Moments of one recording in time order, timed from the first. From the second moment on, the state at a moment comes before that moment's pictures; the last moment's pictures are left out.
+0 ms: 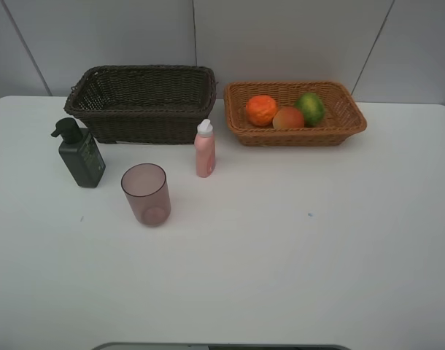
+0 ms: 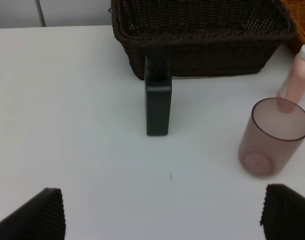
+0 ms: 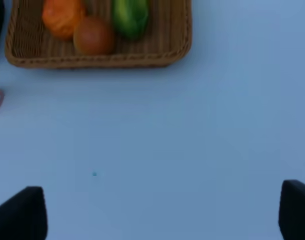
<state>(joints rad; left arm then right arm) -0.02 -0.01 -0.50 -0.09 1.07 0.04 0.13 0.69 -1.05 -0.10 1.21 0.14</state>
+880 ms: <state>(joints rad) -0.02 -0.01 -0.50 -0.09 1.07 0.04 0.13 0.00 -0.68 -0.12 1.09 0.12</state>
